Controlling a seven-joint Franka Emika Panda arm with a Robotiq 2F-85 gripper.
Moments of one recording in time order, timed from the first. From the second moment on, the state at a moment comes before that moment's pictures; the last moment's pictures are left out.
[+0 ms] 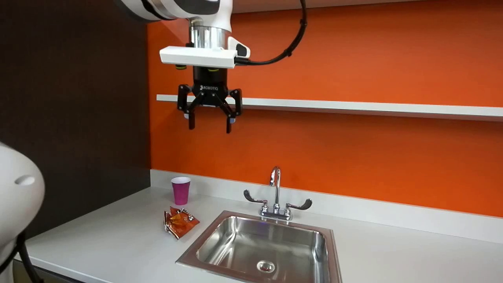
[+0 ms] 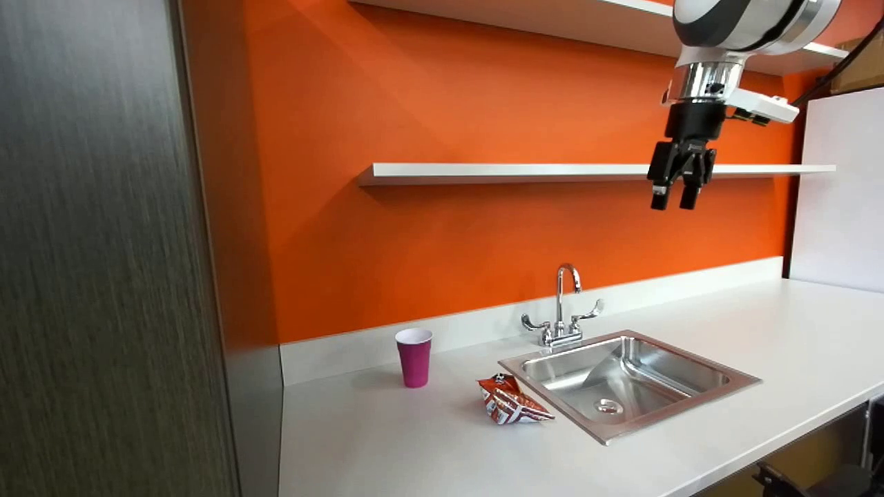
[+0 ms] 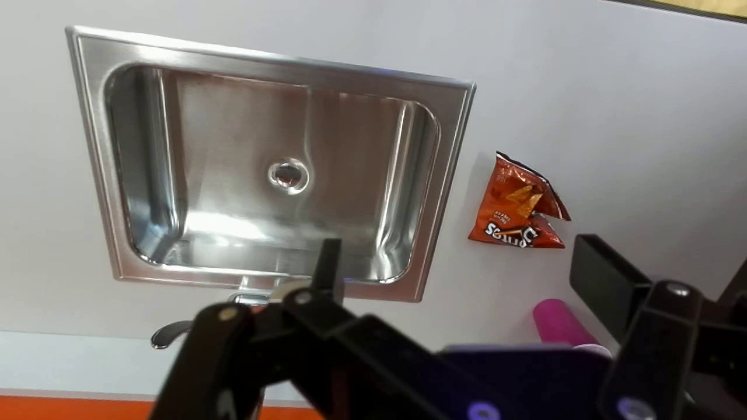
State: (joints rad) arm -0.02 -0.69 -0.29 -2.48 -0.10 1.96 -0.44
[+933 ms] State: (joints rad) arm 0.02 -0.44 -0.05 -2.60 -0.05 2.23 -0.08
